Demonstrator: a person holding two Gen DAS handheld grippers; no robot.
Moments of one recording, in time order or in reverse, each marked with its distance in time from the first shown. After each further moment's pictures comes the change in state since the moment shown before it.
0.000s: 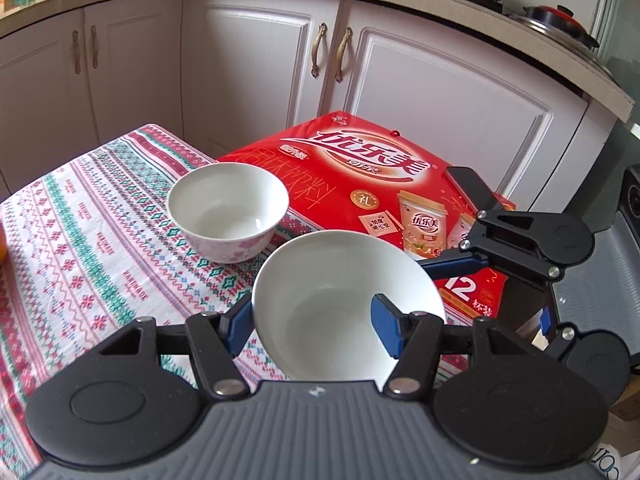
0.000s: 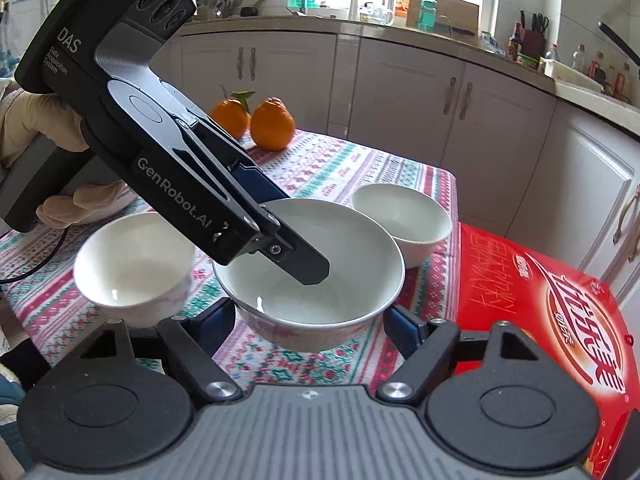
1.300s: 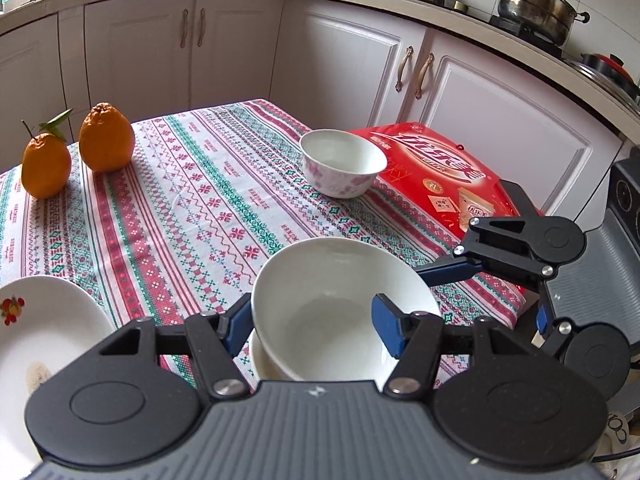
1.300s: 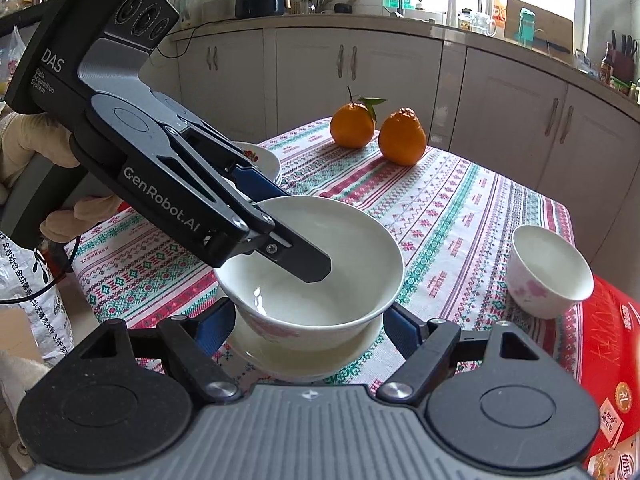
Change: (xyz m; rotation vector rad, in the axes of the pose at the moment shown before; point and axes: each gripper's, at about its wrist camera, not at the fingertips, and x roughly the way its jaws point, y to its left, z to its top) left arm -0.085 0.038 -0.084 -0.184 -0.052 0.150; right arm 0.024 0.090 0.032 -0.099 0.020 0.229
